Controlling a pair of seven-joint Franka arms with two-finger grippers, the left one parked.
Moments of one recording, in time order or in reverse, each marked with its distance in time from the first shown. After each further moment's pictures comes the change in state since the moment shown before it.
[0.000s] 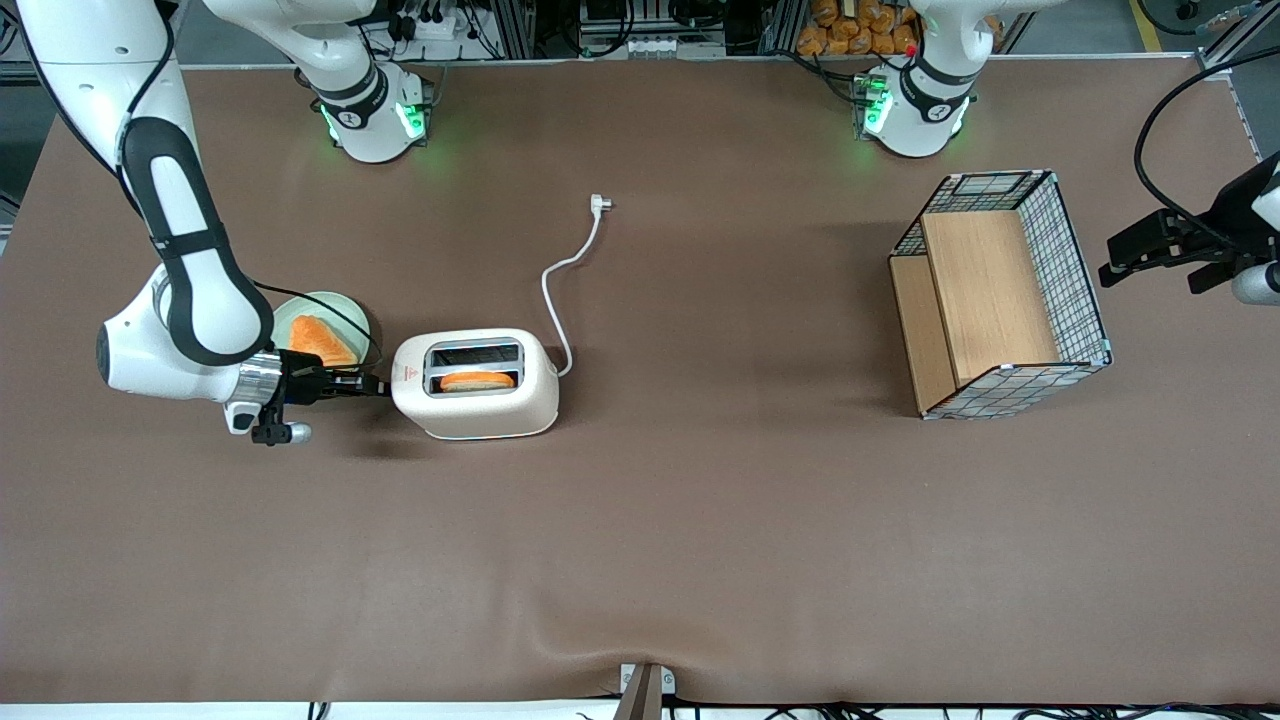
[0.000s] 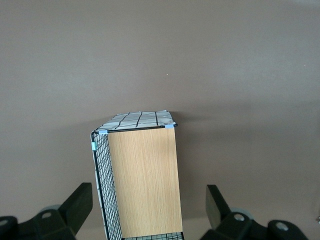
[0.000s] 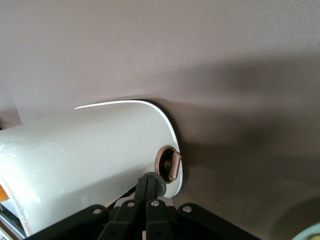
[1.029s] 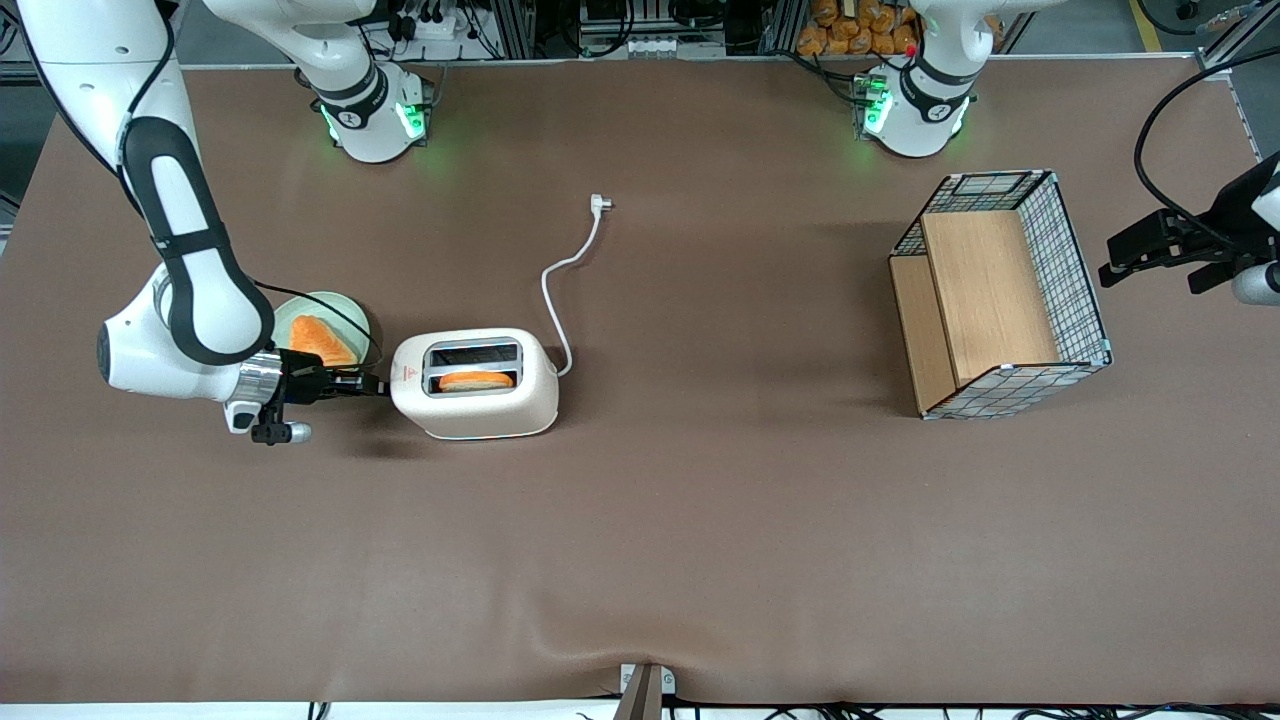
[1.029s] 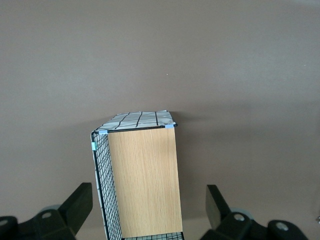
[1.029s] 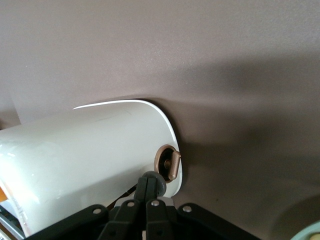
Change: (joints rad) arm 0.003 -0.003 0.000 -0.006 0.002 0.004 0.004
